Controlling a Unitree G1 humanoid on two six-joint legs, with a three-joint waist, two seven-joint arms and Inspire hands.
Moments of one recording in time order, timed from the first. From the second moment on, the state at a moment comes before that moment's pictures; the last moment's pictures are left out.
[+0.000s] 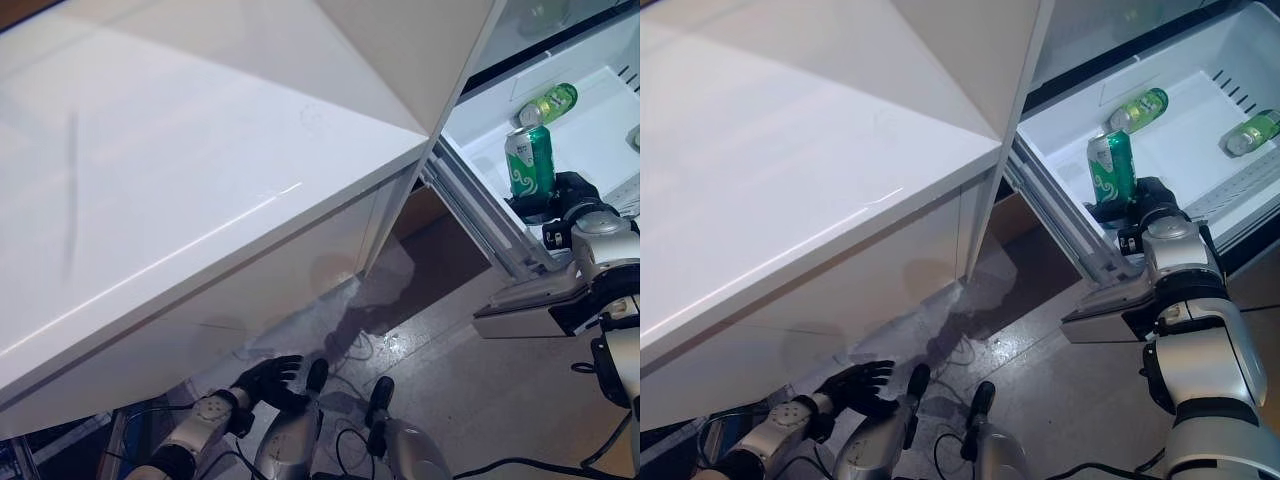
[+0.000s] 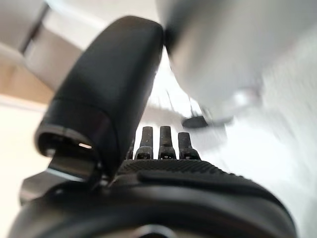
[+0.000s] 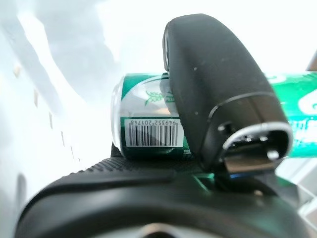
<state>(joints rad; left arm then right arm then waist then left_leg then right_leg) -0.16 0.47 -0.43 0.81 -0.27 -0.02 -0.19 -1.03 -0.79 0.32 1.04 0.26 0.26 0.02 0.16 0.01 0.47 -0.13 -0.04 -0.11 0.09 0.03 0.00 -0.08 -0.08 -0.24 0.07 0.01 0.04</state>
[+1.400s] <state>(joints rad) -0.10 0.44 -0.28 0.95 -0.01 -0.01 -0.14 -1.00 -0.99 0.14 0.55 0.61 0.21 -0.07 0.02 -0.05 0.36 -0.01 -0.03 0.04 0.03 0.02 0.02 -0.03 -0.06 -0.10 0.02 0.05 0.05</state>
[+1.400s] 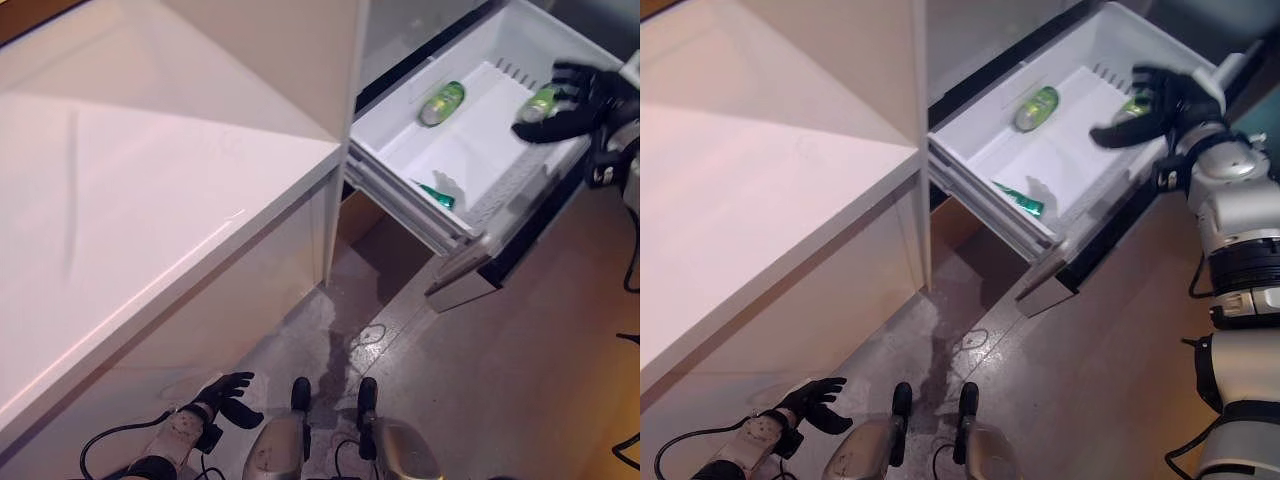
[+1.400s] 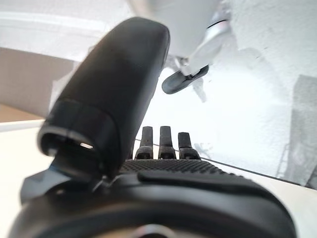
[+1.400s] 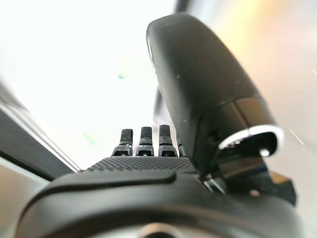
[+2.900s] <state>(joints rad) -0.08 0.33 -0.28 1.00 -0.22 0.01 0.02 -0.71 -0.66 -0.10 0.66 0.86 -0.15 -0.52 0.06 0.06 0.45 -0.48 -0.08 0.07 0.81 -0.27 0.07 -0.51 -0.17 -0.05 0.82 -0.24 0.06</state>
